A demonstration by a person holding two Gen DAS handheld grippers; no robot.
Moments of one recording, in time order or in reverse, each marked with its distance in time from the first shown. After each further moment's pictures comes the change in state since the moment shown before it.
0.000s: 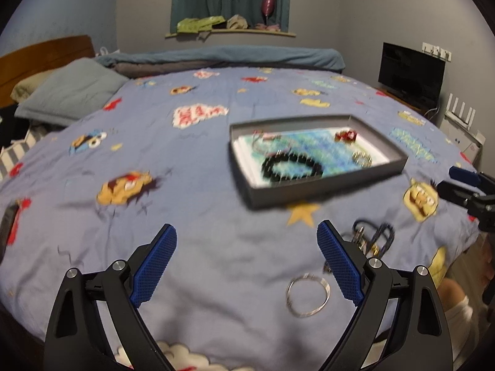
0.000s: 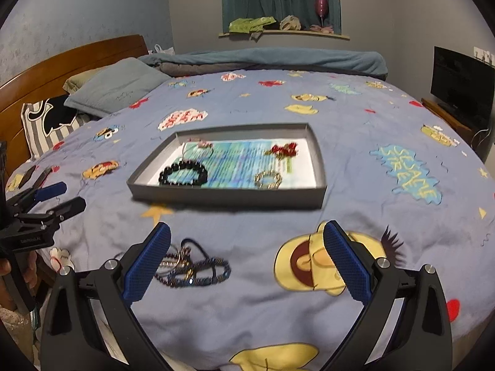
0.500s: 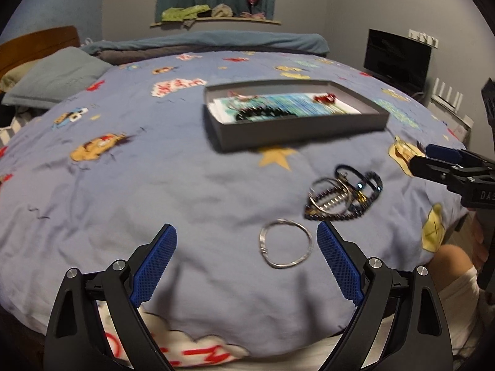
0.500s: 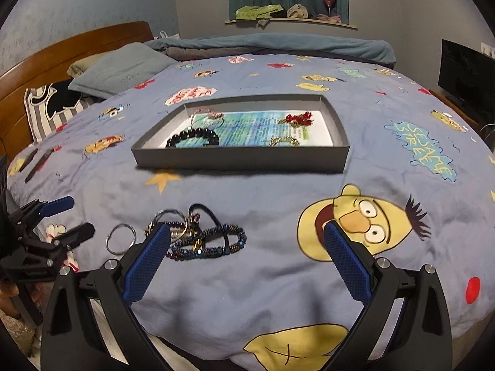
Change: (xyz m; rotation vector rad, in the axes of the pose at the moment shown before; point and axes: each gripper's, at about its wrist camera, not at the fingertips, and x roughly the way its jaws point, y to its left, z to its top) left arm 0.011 -0.025 -0.051 0.034 0.041 -0.078; right arm 0.023 0.014 -0.034 -0.023 0.060 0.019
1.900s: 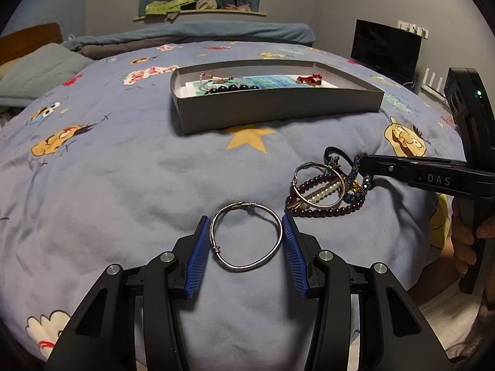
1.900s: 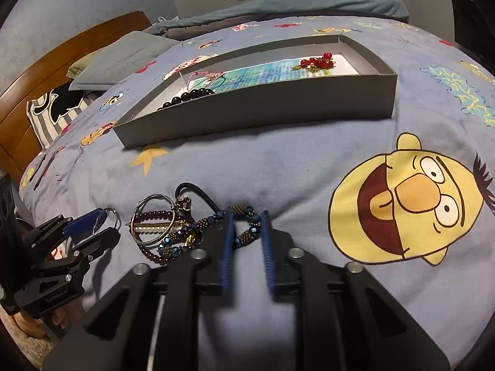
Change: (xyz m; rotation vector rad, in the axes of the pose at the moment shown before) left arm 0.038 -0.014 -0.005 0.021 0.025 -0.063; right arm 0.063 -0.015 -0.010 0.102 0.102 0.127
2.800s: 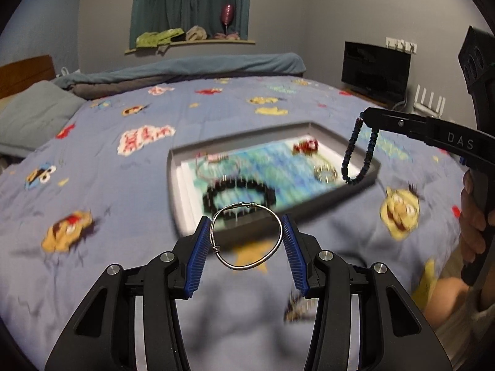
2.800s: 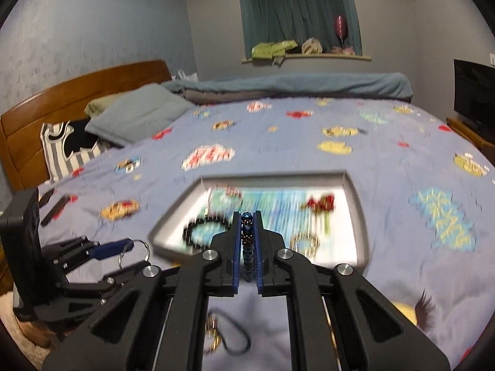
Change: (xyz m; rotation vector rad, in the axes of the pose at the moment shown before) left arm -0.012 0.000 0.102 0.054 -0.128 -0.018; right arm -0.066 0.031 0.111 -0.106 -0.322 -0.021
